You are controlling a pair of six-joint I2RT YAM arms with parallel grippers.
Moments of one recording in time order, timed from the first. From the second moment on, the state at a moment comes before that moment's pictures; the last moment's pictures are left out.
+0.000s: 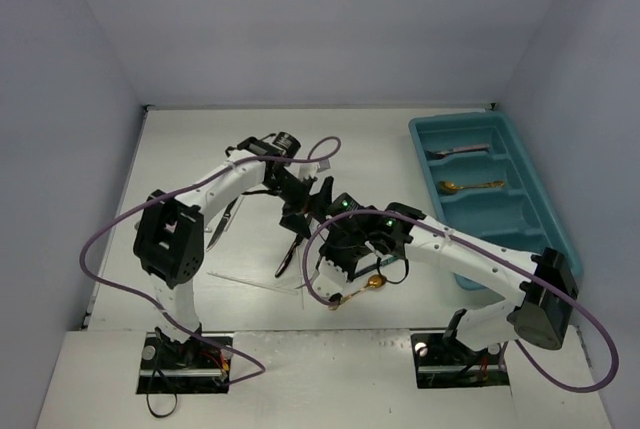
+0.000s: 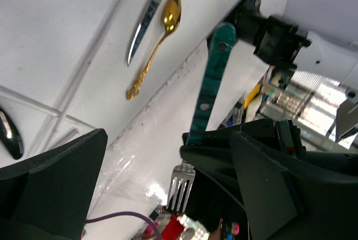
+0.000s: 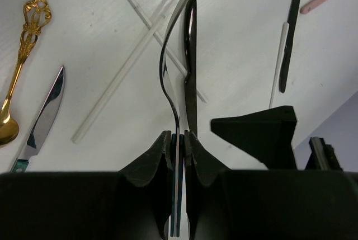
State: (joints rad) left arm -0.54 1.86 1.54 -1.02 0.88 -0.32; right arm 0.98 1.37 1.09 -0.77 -0.33 -1.68
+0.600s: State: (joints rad) left arm -0.14 1.67 1.56 -1.02 0.72 -0.28; right arm 0.44 1.40 1.17 -0.78 -0.27 -1.79
